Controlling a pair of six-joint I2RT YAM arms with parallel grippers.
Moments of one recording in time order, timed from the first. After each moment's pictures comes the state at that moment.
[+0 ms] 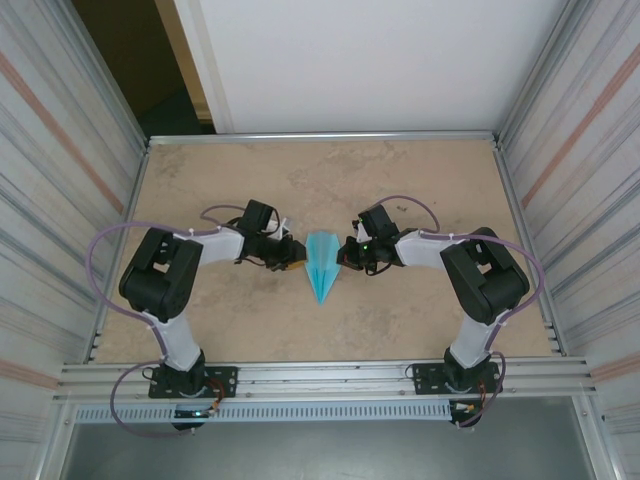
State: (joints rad) left arm -0.43 1.80 0.92 -0.17 0.69 -0.67; right arm 0.55 1.77 0.88 -0.09 -0.42 0.77
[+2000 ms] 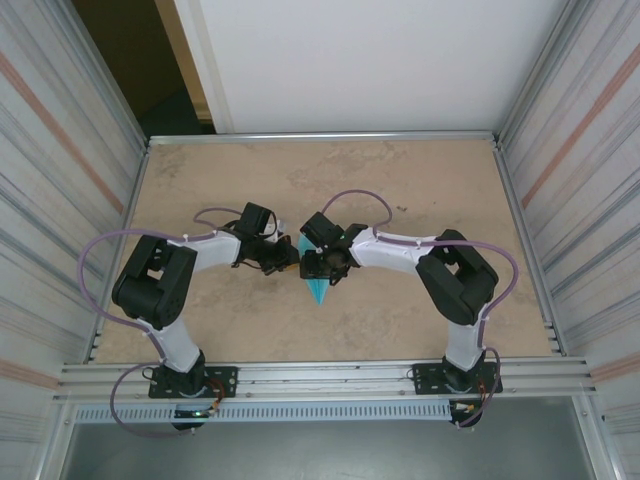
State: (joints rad) left arm -0.43 1.74 0.87 -0.18 0.58 -0.72; right arm 0.86 1.88 1.22 -0.50 -0.09 0.78
